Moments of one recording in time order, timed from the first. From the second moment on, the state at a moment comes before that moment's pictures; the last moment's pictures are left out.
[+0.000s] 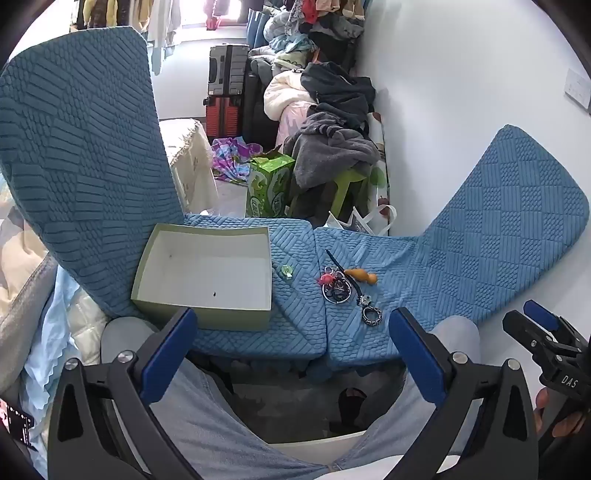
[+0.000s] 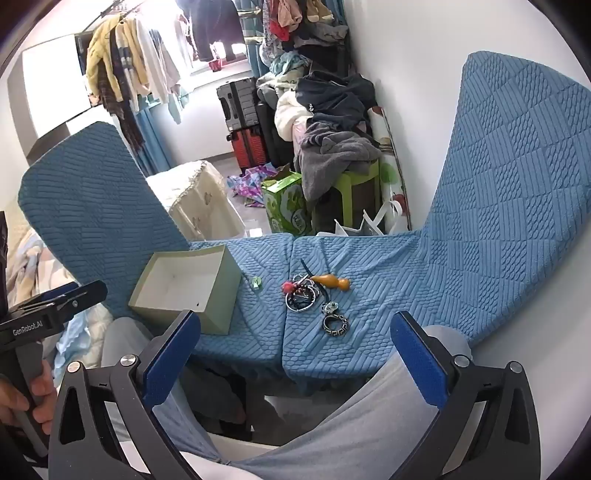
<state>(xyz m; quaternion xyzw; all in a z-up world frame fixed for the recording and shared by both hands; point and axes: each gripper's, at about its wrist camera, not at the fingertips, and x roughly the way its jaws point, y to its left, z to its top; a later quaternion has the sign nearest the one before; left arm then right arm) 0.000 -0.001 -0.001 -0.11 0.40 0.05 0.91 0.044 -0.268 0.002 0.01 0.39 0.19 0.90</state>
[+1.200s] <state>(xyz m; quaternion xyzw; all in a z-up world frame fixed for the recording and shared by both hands) 0.020 -0.025 -0.045 -0.12 0.39 0.03 0.91 0.062 -0.267 -0.050 0.03 0.40 0.19 0.90</state>
